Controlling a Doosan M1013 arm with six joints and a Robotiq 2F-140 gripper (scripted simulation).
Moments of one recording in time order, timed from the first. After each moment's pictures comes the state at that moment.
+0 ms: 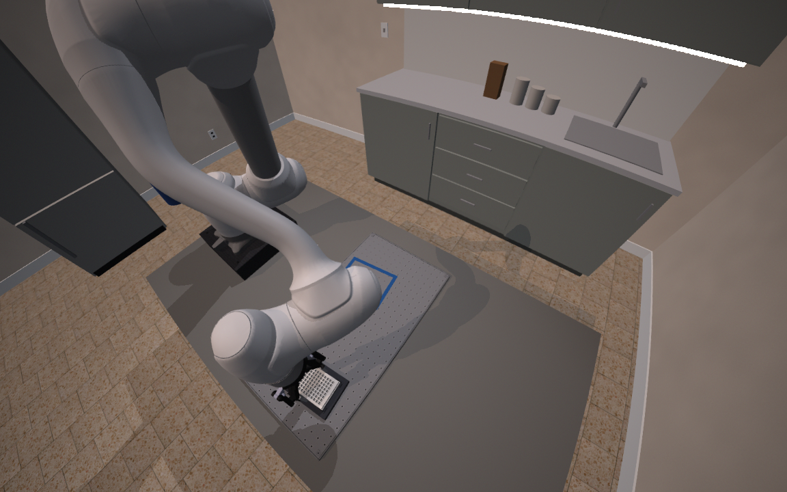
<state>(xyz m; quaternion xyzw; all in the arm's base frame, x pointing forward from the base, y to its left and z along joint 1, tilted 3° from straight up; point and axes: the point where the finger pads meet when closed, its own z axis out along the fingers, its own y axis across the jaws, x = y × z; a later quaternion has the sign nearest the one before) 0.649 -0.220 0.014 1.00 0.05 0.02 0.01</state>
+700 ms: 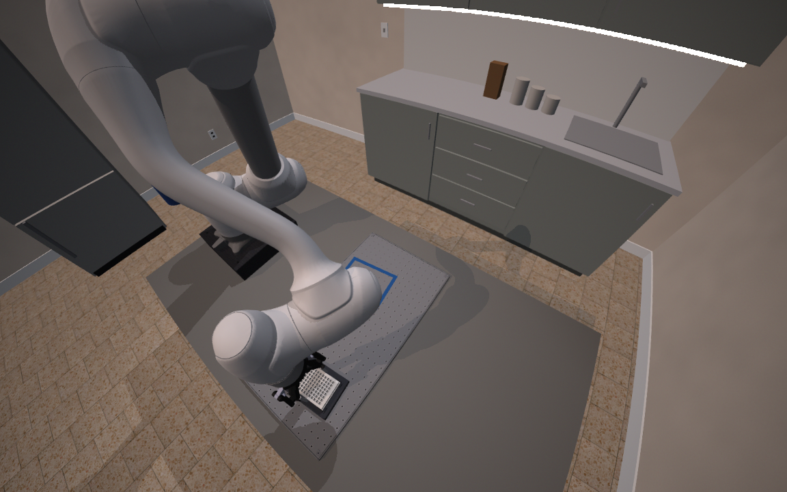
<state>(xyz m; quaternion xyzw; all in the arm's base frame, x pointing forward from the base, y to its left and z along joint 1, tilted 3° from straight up) 0.649 -0.221 0.011 1.00 0.05 0.02 0.01</state>
